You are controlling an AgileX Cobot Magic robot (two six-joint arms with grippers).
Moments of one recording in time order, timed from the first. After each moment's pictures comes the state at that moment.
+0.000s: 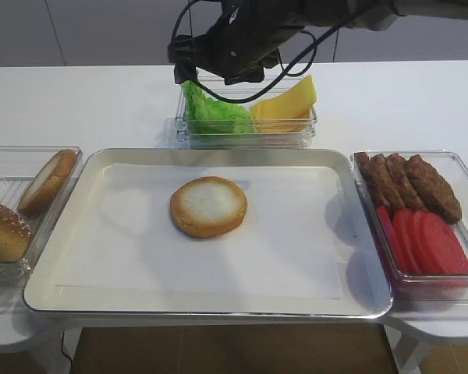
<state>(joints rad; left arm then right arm) 0.07 -0.02 -0.49 0.06 1.19 -0.07 0.56 2.10 -1.80 0.25 0.48 0.03</state>
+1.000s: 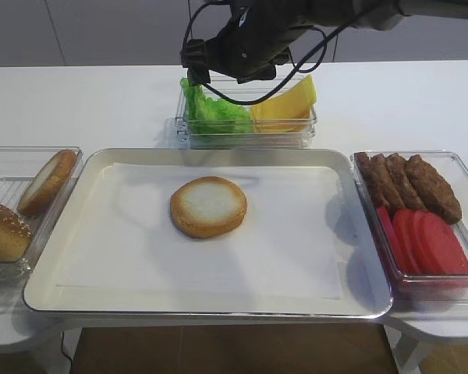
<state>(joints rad) 0.07 -0.02 -0.49 0.06 1.19 -0.07 0.54 2.10 -1.80 0.18 0.49 0.03</state>
